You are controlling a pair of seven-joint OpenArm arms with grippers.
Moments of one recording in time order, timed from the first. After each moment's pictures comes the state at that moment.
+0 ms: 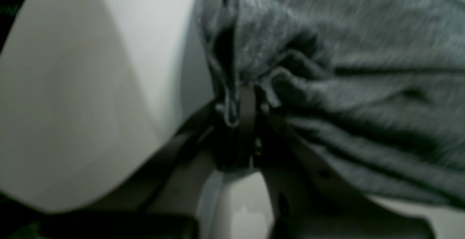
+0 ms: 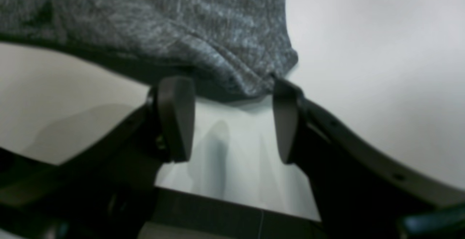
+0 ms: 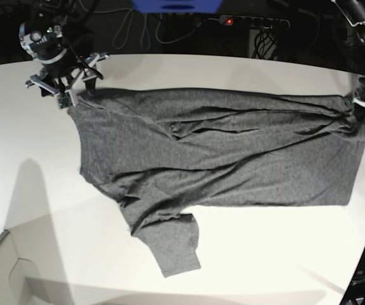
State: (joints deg) left arm 9.4 -20.3 -44.4 73.5 -24.8 -34.2 37.8; right arm -26.6 -8.1 26.8 112.3 -10.5 40.1 -34.0
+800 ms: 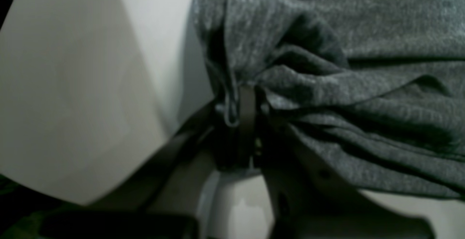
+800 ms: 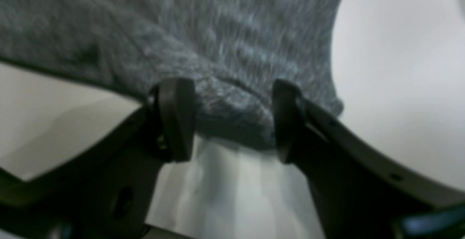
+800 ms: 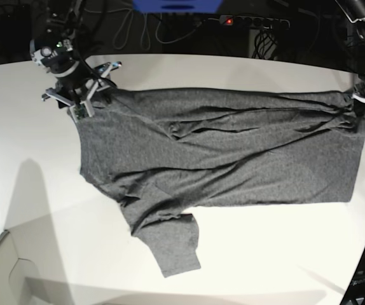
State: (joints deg) left arm 10.3 -20.2 -44.6 73.5 -24.8 -34.2 37.6; right arm -22.0 -6.1 22.0 105.6 -10.3 40.1 -33.6
